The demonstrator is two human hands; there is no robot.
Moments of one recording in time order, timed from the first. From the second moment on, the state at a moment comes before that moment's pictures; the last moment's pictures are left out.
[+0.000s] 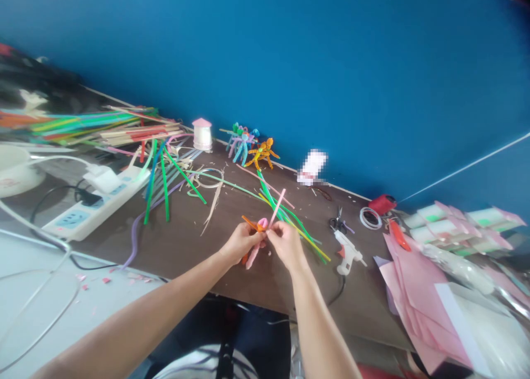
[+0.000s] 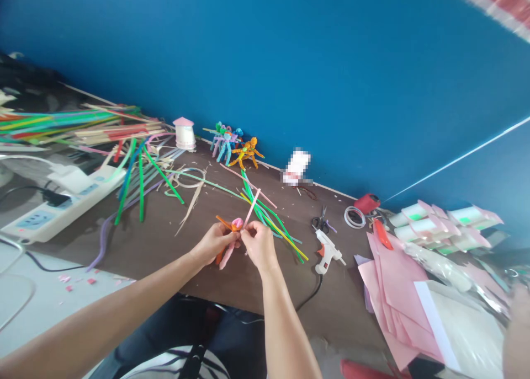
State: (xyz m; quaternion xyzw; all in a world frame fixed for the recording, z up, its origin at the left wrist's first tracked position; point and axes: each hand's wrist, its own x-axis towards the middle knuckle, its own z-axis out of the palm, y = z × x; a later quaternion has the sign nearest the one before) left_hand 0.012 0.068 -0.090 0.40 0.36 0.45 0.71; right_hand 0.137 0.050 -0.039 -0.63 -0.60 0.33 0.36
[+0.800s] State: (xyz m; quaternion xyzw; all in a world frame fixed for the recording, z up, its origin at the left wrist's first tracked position) left_hand 0.011 0.067 -0.082 0.40 0.35 0.42 0.74; right_hand 0.139 0.050 -0.041 -0.63 -0.57 0.36 0.38
